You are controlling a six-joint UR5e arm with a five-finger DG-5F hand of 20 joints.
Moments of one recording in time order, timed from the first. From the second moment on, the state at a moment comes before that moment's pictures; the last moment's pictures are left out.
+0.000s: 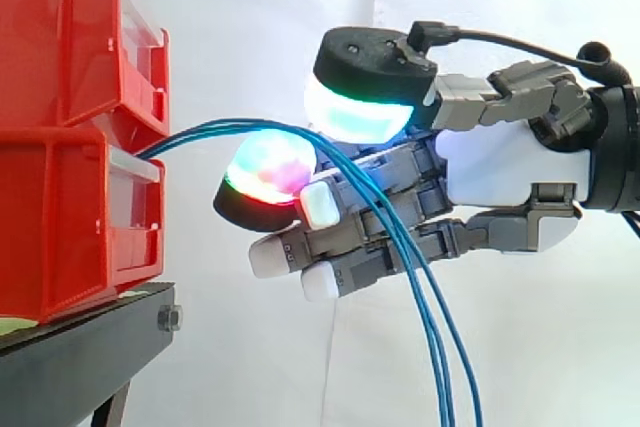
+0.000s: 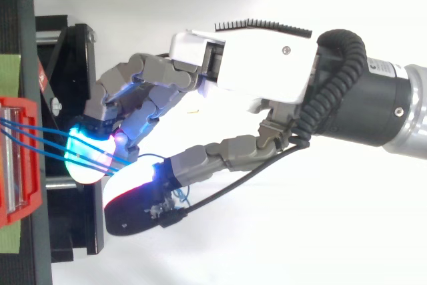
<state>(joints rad) 0.15 -2.28 -1.14 -2.80 -1.21 -0.22</state>
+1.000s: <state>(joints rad) 0.15 -2.28 -1.14 -2.80 -1.21 -0.22</state>
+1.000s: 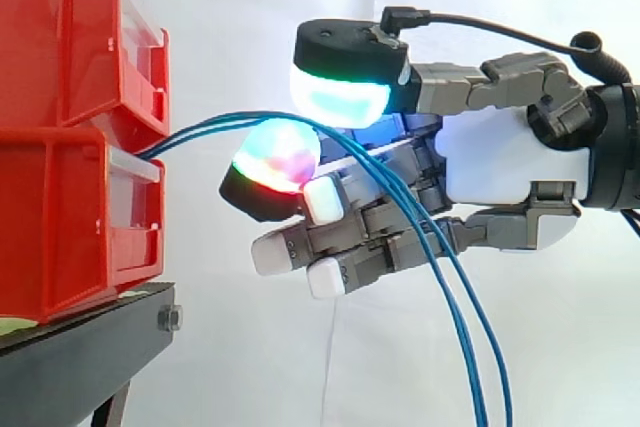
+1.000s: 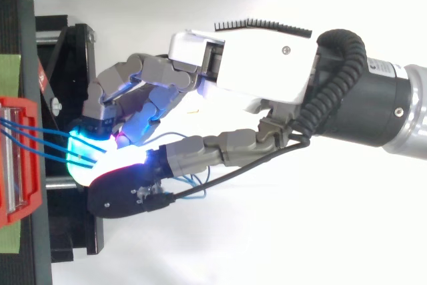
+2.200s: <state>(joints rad) 0.15 -2.28 -1.14 -2.80 -1.21 -0.22</state>
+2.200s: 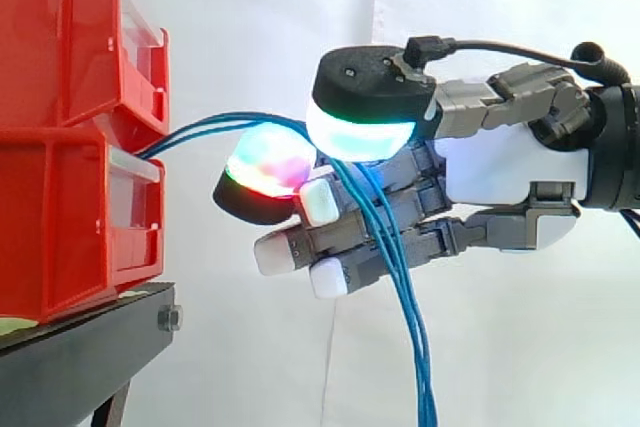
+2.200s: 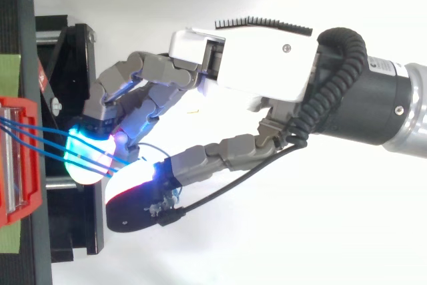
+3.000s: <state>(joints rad) 0.15 -2.28 -1.14 -2.80 -1.22 -0.22</state>
